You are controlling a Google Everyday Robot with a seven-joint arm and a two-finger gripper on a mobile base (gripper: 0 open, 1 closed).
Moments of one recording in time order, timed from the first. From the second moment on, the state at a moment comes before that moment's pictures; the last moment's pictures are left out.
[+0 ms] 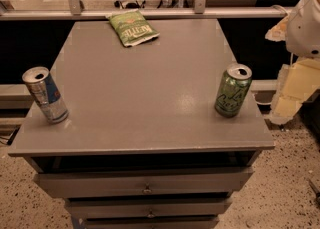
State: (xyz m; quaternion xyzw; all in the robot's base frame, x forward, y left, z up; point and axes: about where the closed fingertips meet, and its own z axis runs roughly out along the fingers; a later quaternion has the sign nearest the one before) arm 0.438 -0.217 0.976 -0.60 0.78 -0.03 0.16
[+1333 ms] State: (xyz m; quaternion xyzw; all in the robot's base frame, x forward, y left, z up) arm 0.473 -0.226 0.925 -0.55 0.77 0.08 0.30
